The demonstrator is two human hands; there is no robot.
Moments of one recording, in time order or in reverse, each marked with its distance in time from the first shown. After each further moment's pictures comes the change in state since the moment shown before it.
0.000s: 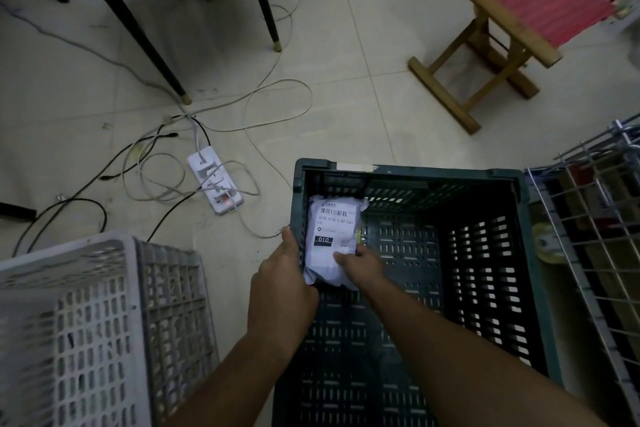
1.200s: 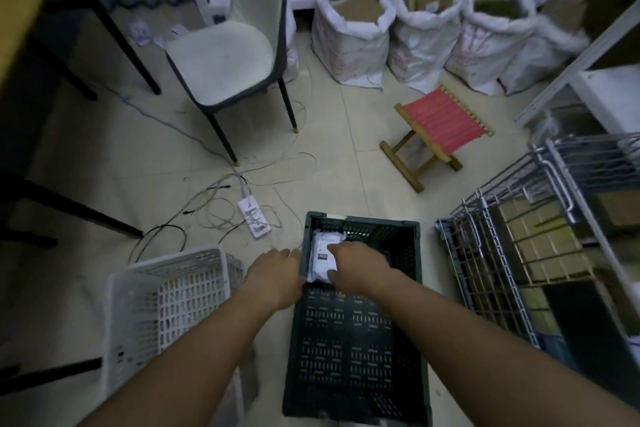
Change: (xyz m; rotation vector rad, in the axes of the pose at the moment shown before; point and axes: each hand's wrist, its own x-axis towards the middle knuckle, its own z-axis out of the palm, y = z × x) left_hand -0.151 0.131 -0.275 0.546 -0.364 0.251; right_hand -0.383 -0.208 -0.150 -1.215 -0.207 -0.632
